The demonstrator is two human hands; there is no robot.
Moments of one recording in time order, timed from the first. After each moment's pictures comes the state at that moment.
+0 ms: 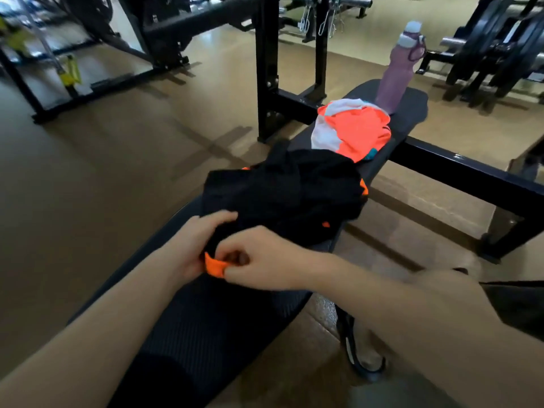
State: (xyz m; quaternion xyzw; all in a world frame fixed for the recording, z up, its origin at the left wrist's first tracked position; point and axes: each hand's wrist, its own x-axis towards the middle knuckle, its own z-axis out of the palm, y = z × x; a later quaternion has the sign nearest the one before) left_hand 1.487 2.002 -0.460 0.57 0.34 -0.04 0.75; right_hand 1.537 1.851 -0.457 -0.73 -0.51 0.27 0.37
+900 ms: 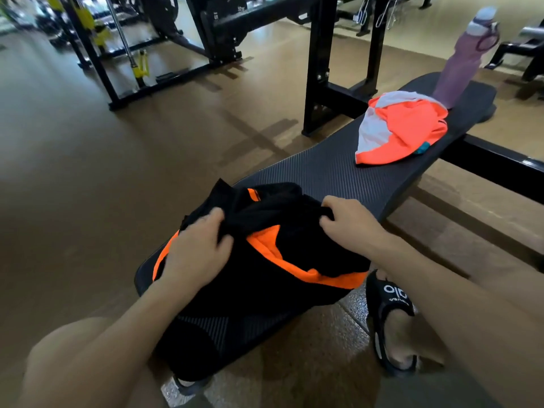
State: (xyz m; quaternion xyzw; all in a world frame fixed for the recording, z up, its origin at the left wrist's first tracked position) left_hand 1.384 2.025 -0.486 0.96 0.24 0.11 0.13; right_hand 1.583 1.814 -0.503 -0.90 -0.34 0.13 0.25
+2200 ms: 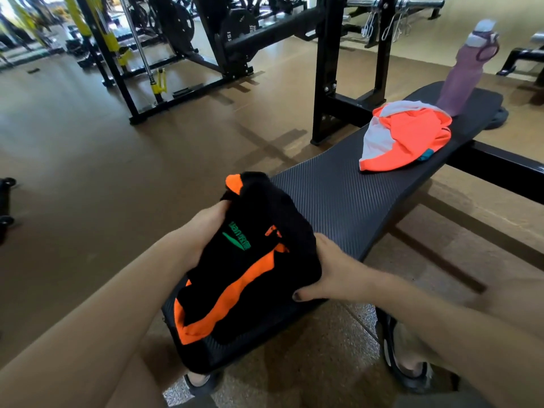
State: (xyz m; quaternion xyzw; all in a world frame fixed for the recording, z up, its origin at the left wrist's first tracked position) left_hand 1.405 2.016 -0.424 0.70 0.43 0.03 0.57; right_hand 1.518 1.796 -0.507 -0.74 -0.47 0.30 0.38
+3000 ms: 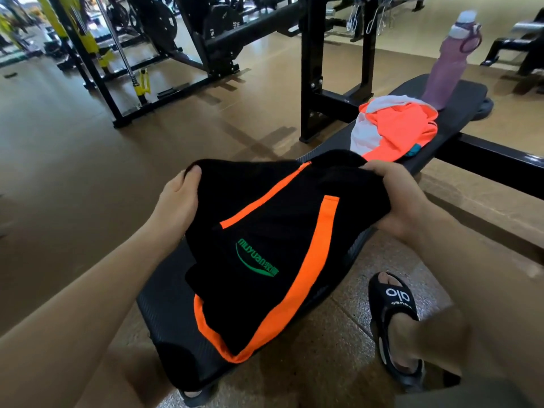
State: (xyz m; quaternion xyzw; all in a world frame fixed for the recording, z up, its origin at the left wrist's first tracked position) left_hand 1.436 2.040 -0.410 0.77 0.35 0.20 0.50; right_hand 1.608 1.772 -0.435 -0.47 -0.08 0.41 0.78
